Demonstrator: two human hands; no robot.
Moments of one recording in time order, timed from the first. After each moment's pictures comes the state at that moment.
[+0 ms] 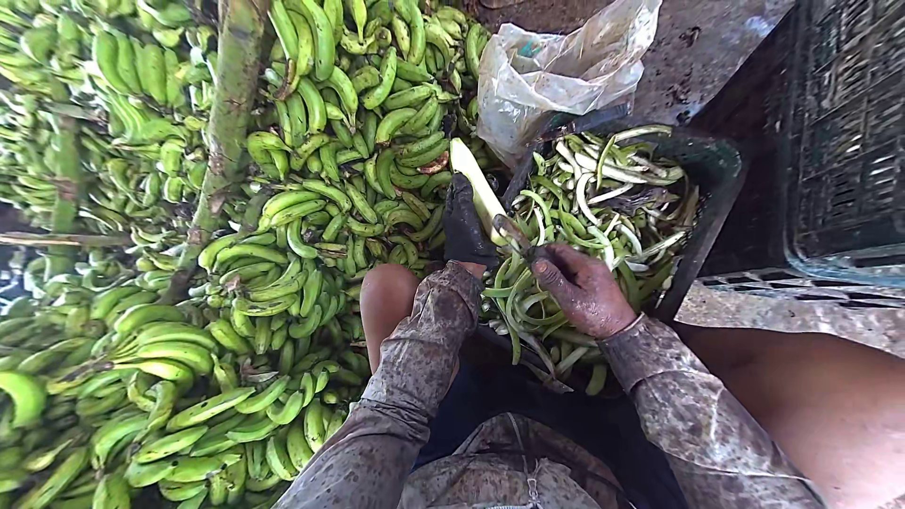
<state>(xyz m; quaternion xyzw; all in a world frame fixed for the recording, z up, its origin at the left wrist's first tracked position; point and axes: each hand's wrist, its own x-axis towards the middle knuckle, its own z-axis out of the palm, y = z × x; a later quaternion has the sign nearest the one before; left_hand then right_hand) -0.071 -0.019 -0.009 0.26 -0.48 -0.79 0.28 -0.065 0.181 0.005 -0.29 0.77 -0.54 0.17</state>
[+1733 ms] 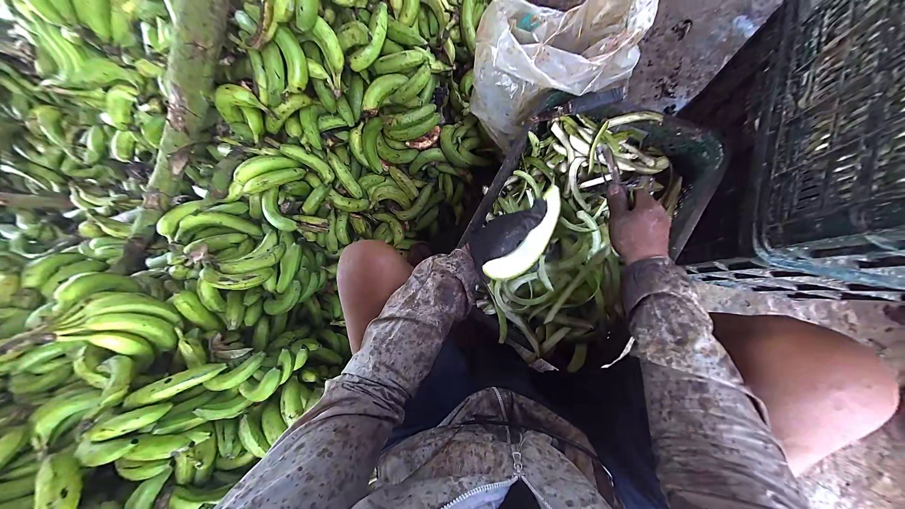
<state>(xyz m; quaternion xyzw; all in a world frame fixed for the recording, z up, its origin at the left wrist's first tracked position) -0.040 0.006 -0.018 0.10 -0.67 -0.72 -0.14 -0.141 0.207 -0.021 0.00 0.93 -0.32 0.16</state>
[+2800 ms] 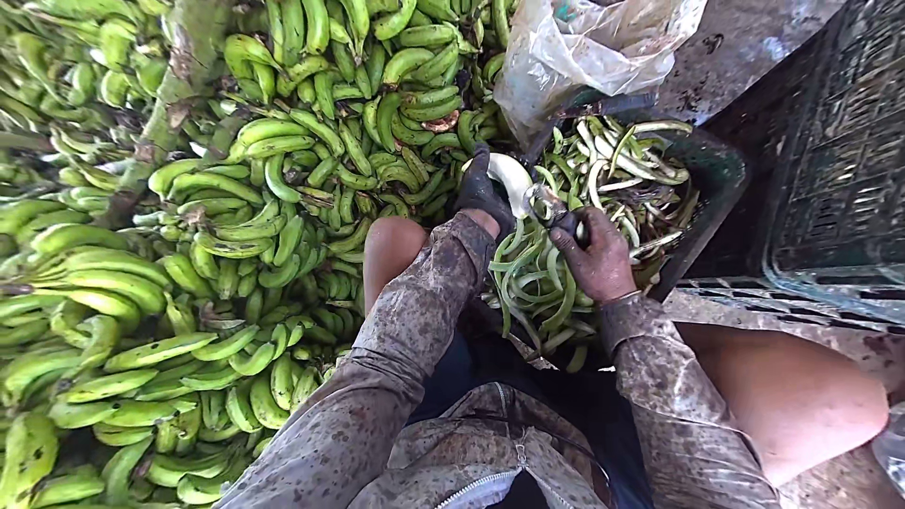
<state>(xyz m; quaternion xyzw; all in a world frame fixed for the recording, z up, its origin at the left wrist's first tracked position) -0.075 -0.019 0.002 0.41 -0.31 -0.84 0.19 -0.082 0.175 -0.023 -0.27 0.84 -0.45 0.12</state>
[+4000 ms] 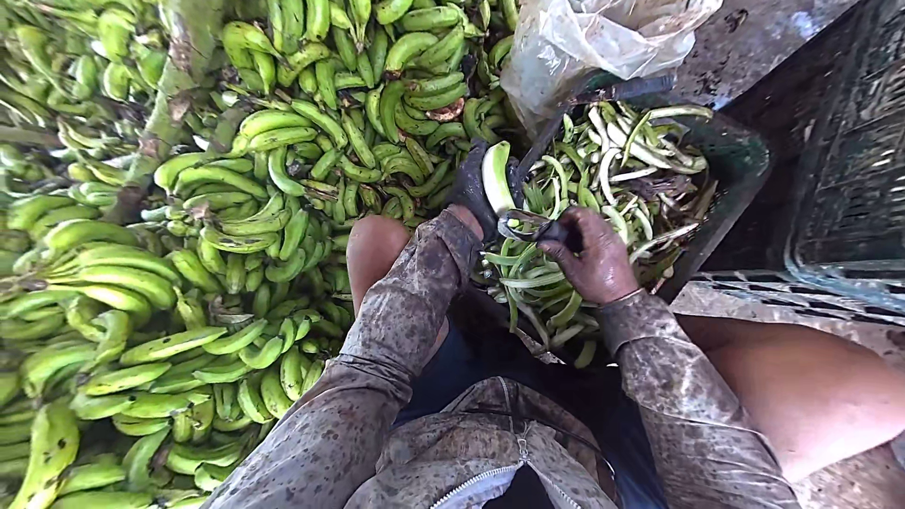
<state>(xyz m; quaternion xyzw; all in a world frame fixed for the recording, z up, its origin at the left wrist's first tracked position) -0.051 -0.043 0.003 0.34 -0.31 -0.89 0.07 -0.074 0.169 -0.028 -0.38 0.81 -0.43 0.08</state>
